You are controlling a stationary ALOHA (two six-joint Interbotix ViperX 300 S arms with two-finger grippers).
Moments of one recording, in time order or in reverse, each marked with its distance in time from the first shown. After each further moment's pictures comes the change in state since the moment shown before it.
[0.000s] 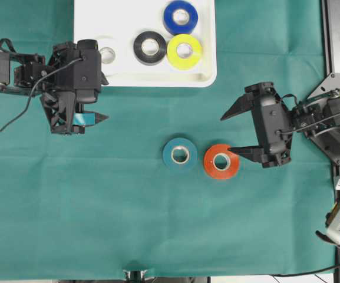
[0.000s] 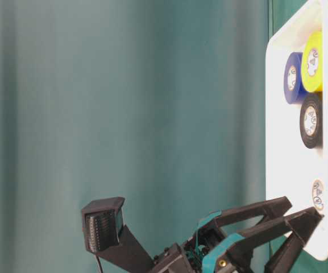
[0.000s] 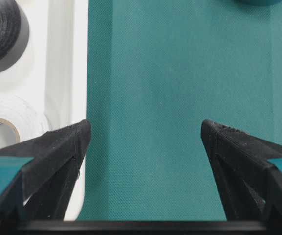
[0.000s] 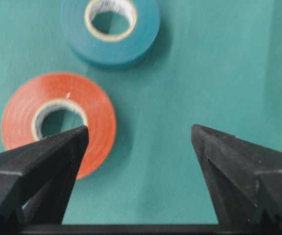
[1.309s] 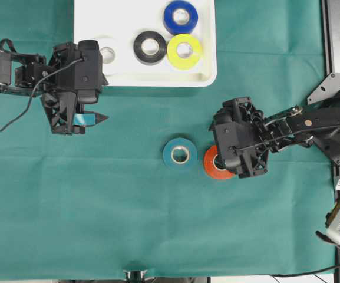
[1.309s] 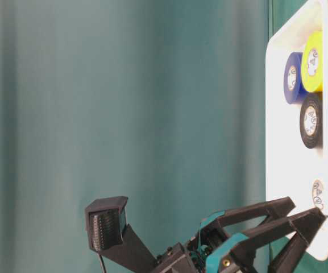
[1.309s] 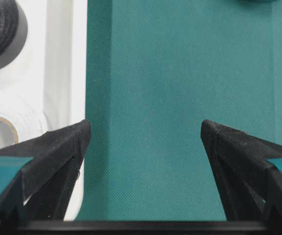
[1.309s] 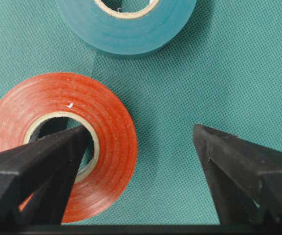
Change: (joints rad) left arm 0.000 0.006 0.000 -0.002 0.000 -0.002; right arm 0.049 0.295 -0.141 0.002 0.066 0.072
